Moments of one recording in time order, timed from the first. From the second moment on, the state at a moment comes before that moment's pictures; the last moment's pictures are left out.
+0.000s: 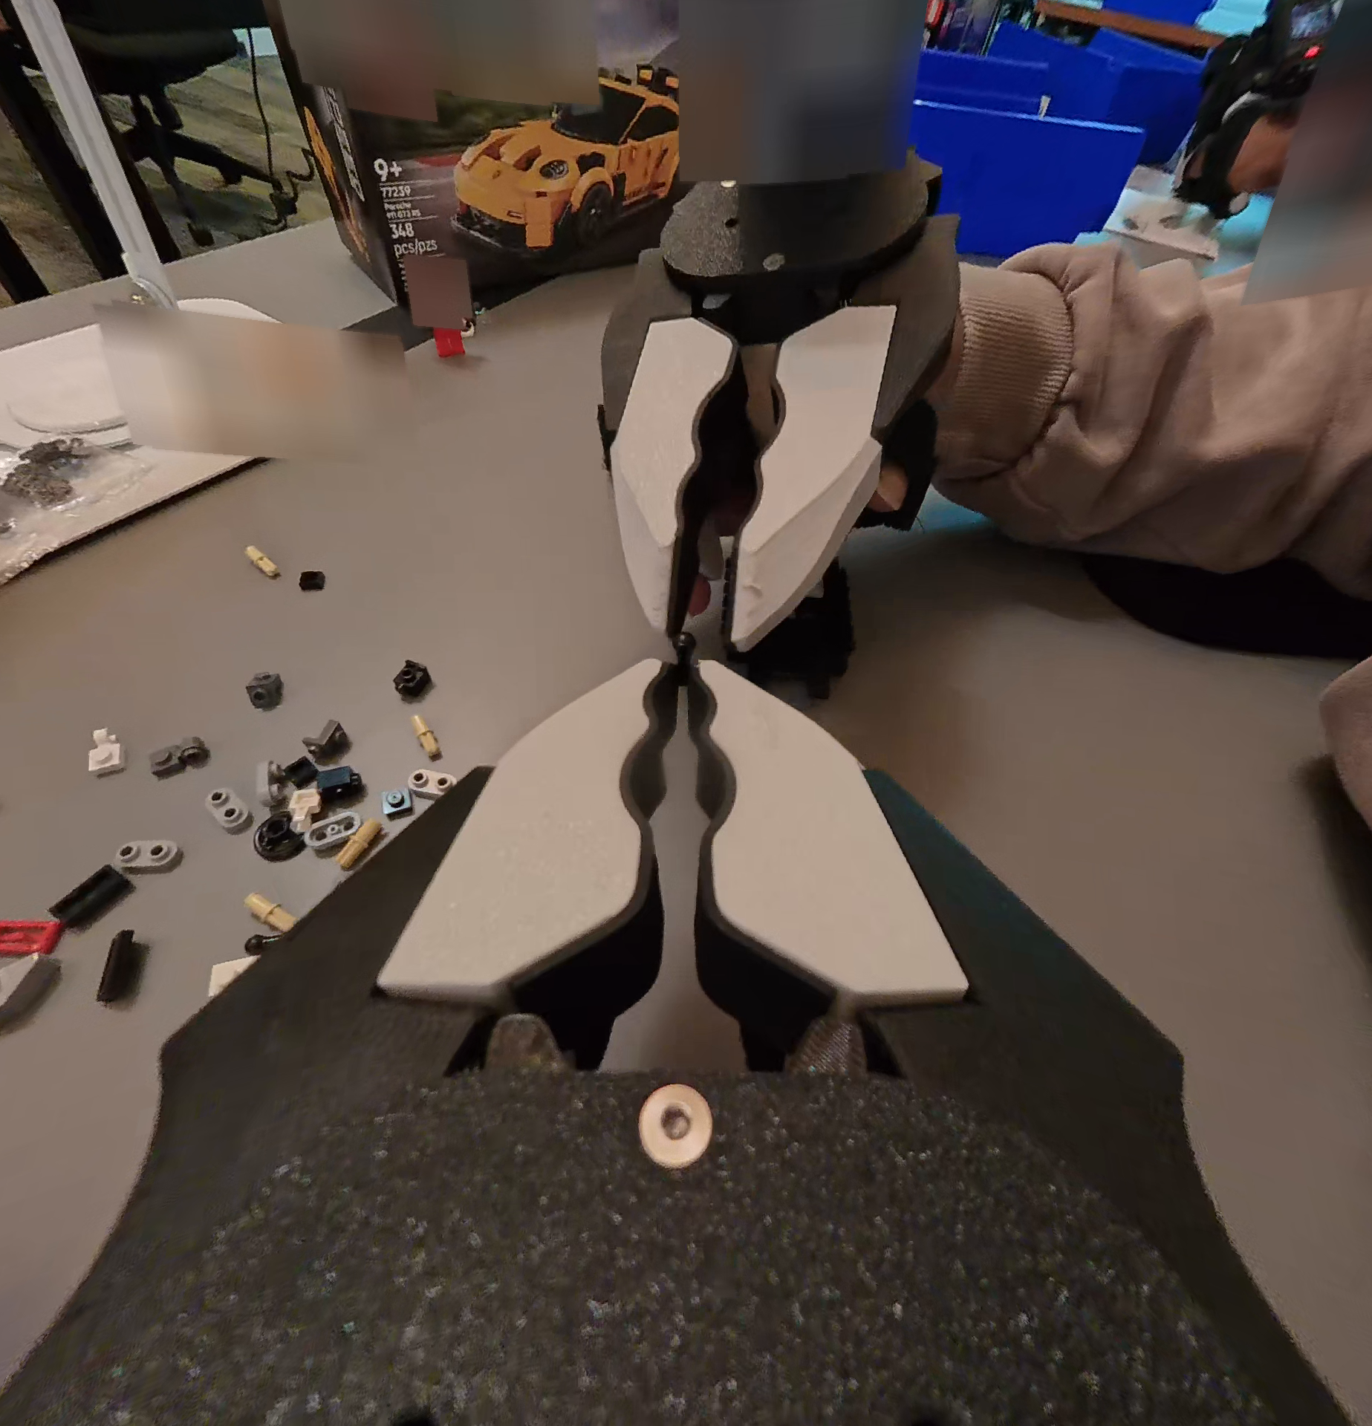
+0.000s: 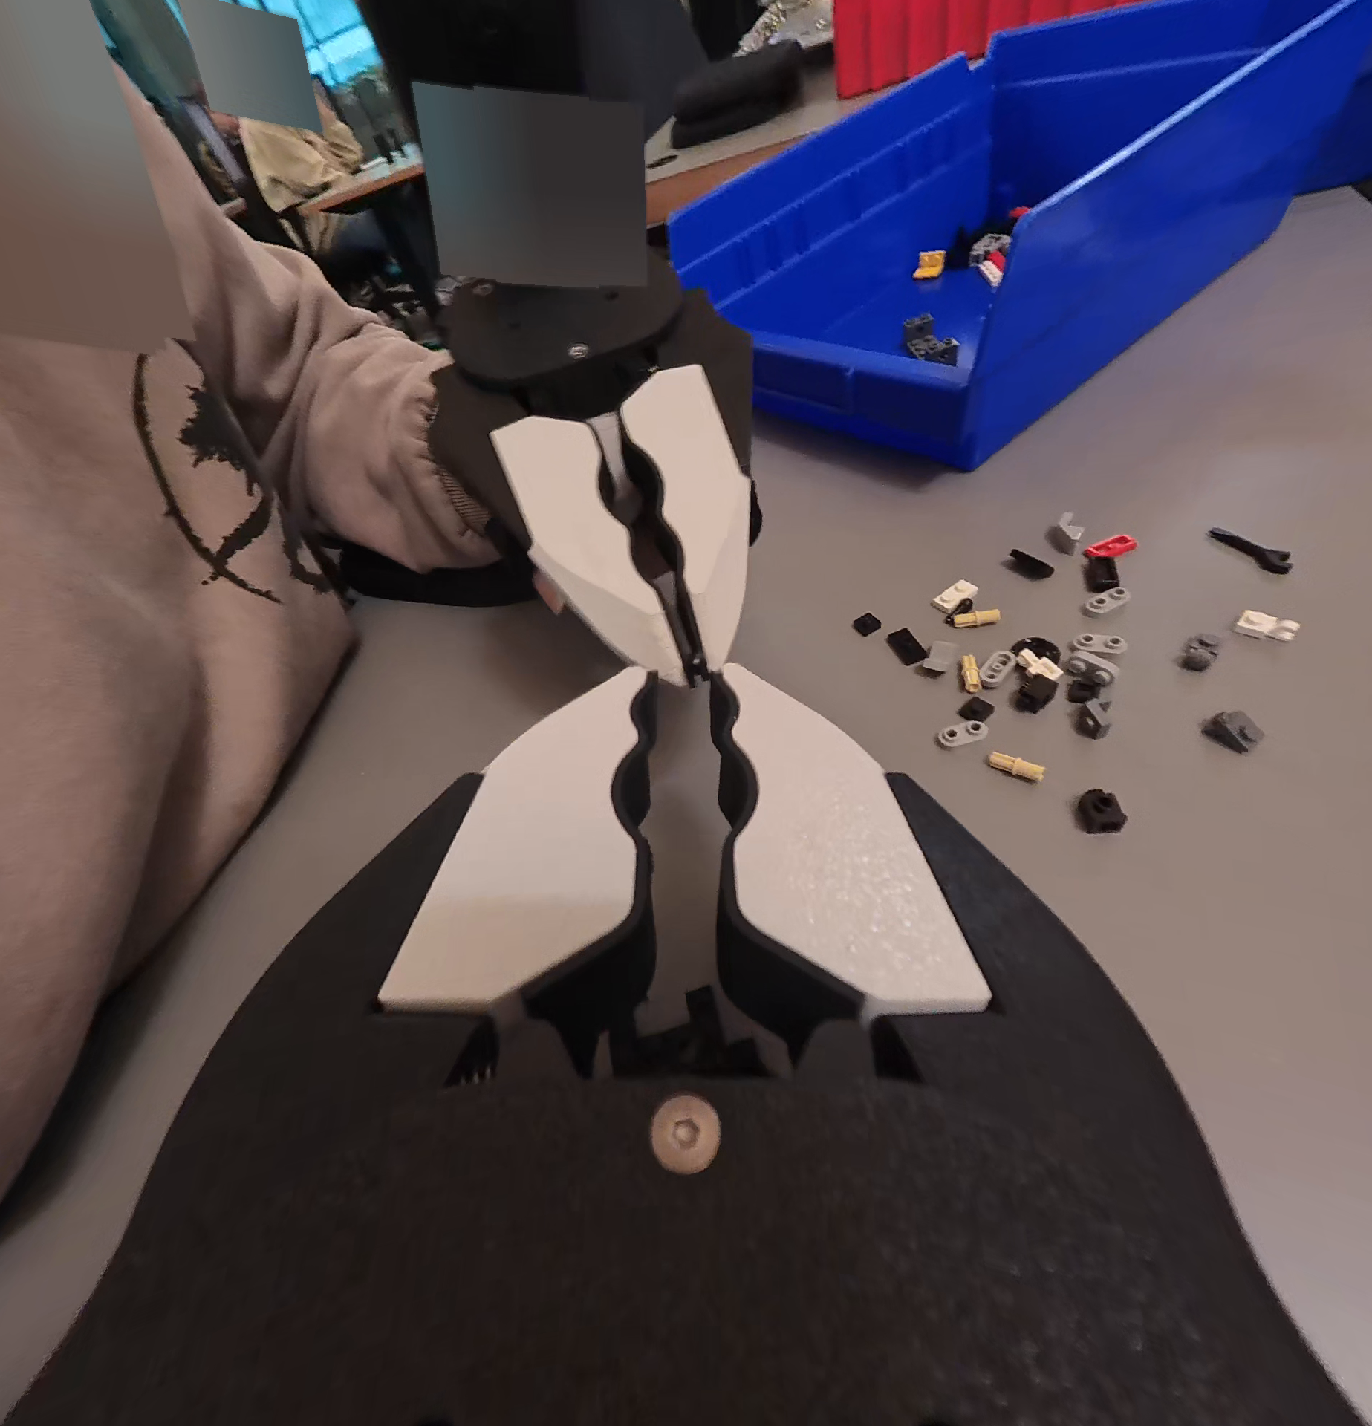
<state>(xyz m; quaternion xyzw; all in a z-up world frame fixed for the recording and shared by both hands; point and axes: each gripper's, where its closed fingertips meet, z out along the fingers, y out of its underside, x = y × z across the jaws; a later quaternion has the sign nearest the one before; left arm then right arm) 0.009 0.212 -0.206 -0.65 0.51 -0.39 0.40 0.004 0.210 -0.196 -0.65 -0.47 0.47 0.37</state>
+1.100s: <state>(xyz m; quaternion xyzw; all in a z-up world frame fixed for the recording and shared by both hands) 0.013 0.207 -0.192 -0.59 0.53 -0.38 0.47 0.003 0.207 -0.179 -0.65 -0.47 0.46 0.38</state>
